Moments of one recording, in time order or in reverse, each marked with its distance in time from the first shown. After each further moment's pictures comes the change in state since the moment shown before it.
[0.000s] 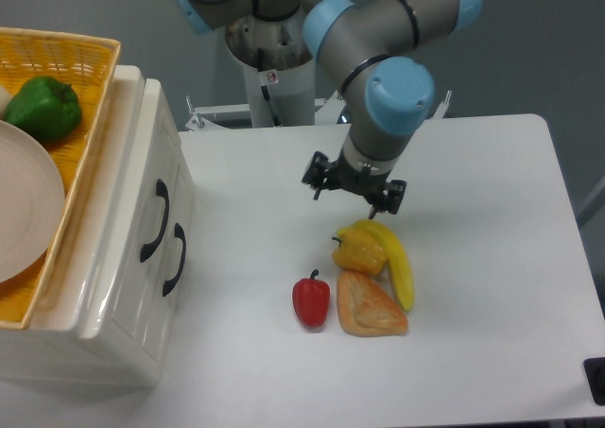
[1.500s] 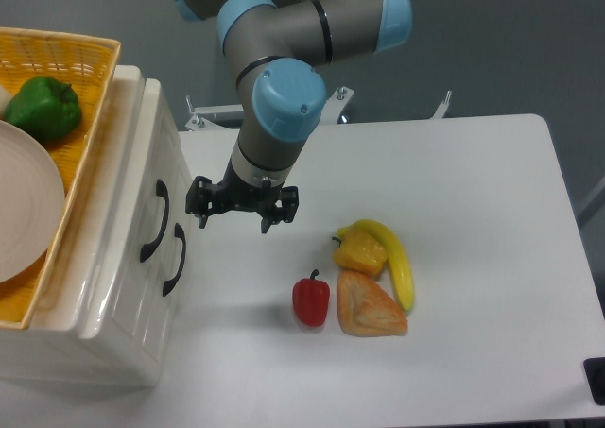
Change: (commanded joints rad) arm -0.147 0.015 0.042 -0.012 -0.206 -0.390
